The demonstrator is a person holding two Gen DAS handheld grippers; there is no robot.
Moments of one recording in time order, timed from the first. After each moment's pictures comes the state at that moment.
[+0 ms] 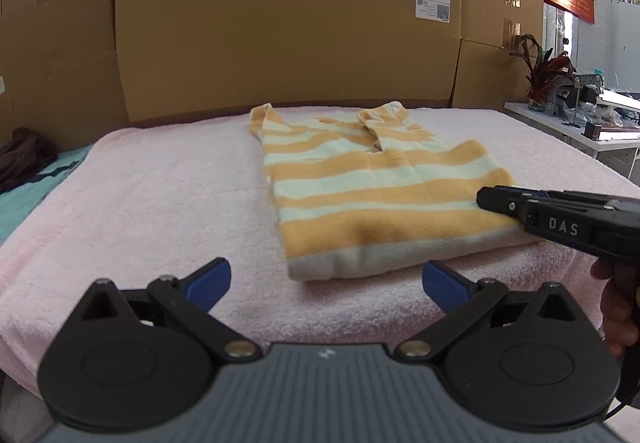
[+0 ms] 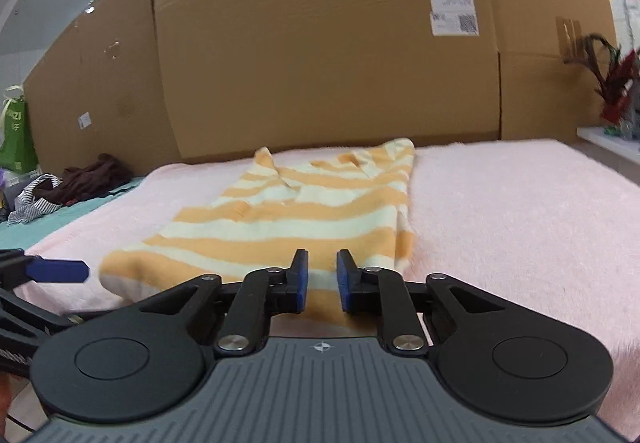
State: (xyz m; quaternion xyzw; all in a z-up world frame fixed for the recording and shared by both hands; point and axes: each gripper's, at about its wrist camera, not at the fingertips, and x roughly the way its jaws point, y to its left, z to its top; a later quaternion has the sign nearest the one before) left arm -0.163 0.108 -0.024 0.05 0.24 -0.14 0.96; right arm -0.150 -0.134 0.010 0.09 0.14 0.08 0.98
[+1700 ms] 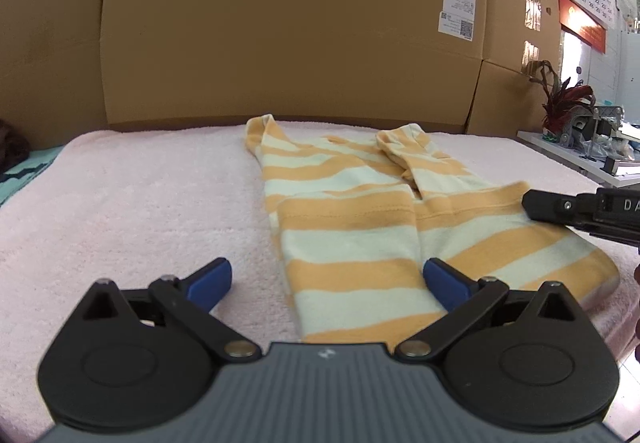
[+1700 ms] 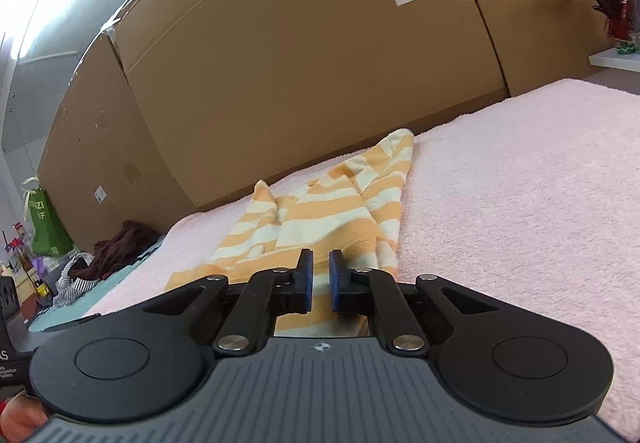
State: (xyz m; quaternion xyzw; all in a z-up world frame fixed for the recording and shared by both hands) left arm -0.089 0.123 -0.041 0.01 0.21 -0.18 0.96; right arm -0.115 -0.194 0.016 0.22 0.15 0.11 0.96
